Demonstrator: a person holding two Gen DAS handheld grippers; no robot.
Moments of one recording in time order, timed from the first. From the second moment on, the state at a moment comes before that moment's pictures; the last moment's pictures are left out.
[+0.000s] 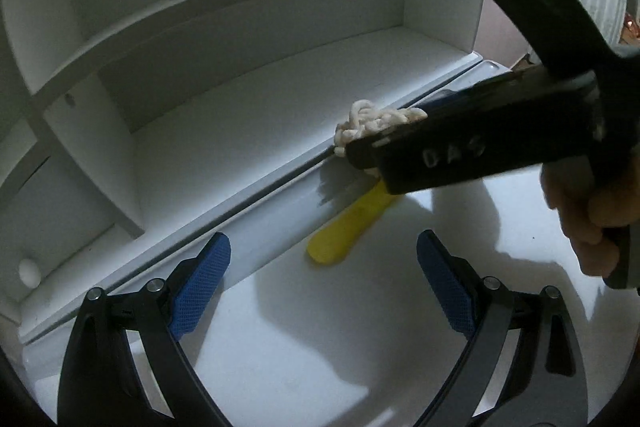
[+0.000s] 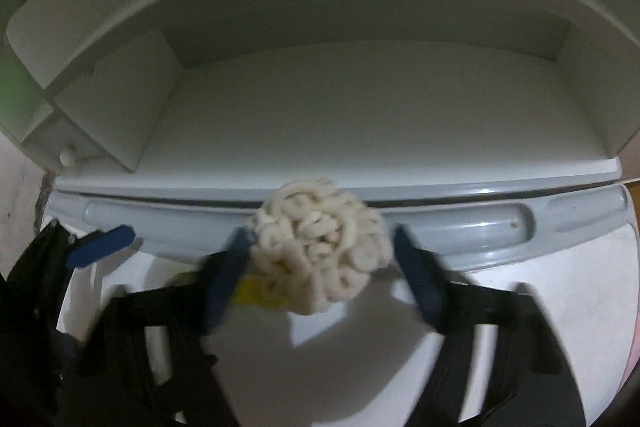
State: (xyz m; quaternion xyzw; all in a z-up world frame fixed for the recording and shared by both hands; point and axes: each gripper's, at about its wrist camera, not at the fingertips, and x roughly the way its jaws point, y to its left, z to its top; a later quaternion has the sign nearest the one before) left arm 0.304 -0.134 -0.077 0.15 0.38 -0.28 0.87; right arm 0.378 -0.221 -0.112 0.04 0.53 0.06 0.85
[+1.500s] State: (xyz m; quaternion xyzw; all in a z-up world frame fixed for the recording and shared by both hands) left arm 0.110 -0.360 -0.077 0.19 0.40 -0.33 0.83; right arm -0.117 -0.537 -0.087 0.19 0.46 -0.17 0.85
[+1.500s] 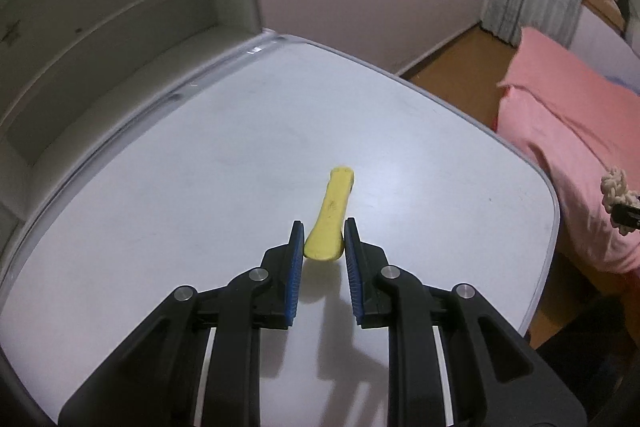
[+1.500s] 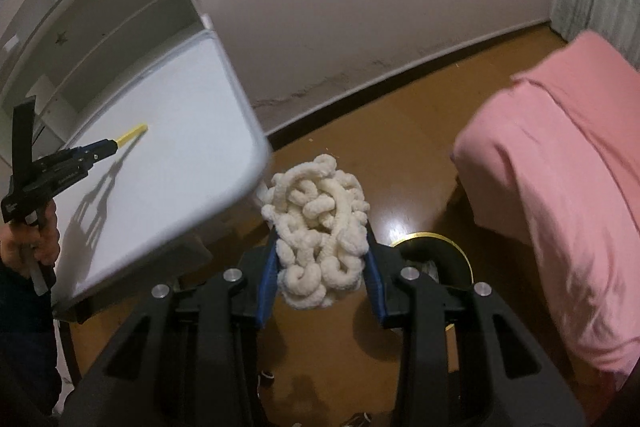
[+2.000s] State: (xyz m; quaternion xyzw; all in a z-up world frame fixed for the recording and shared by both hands) left arm 0.119 -0.400 -0.088 0.24 0.41 -0.36 0.80; right arm -0.139 -0.556 -0.106 0.22 0.47 -0.18 0.84
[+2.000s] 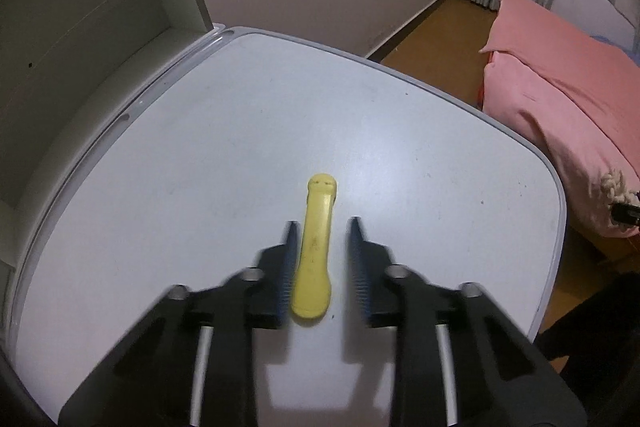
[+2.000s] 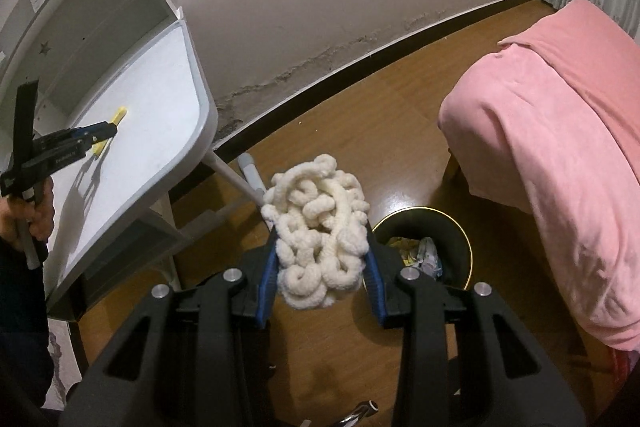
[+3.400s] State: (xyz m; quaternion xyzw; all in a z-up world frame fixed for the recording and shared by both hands) left arm -0.084 -0.609 -0.207 0.28 0.46 -0.53 0.66; right arm -0.214 -0.677 -0.285 0.34 0.52 -0.28 0.74
